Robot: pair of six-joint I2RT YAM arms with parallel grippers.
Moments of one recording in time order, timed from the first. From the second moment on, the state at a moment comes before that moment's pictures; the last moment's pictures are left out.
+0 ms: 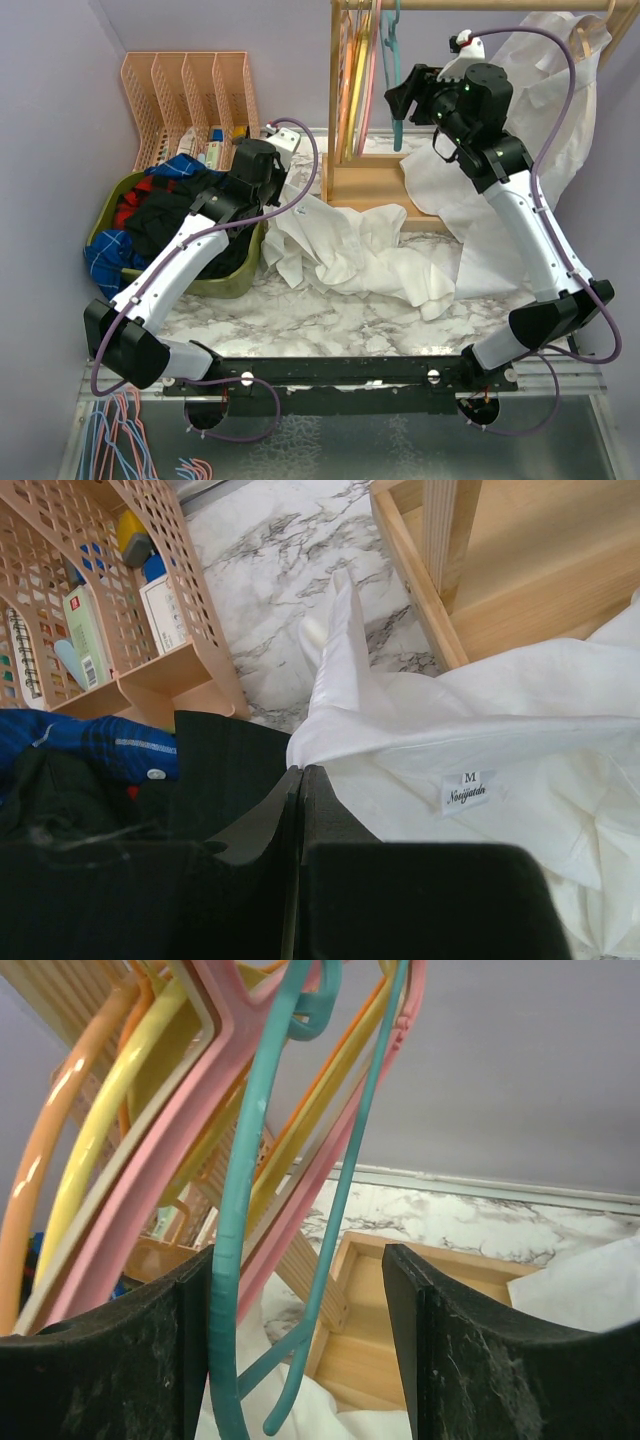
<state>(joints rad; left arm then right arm) -0.51 1.35 1.33 -0.52 -0.23 0.08 0.37 1.54 1.83 -0.35 -0.01 0.29</state>
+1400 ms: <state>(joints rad) -0.50 1.33 1.34 -0.53 -0.20 0.07 0.37 1.43 1.62 -0.22 0.07 0.14</state>
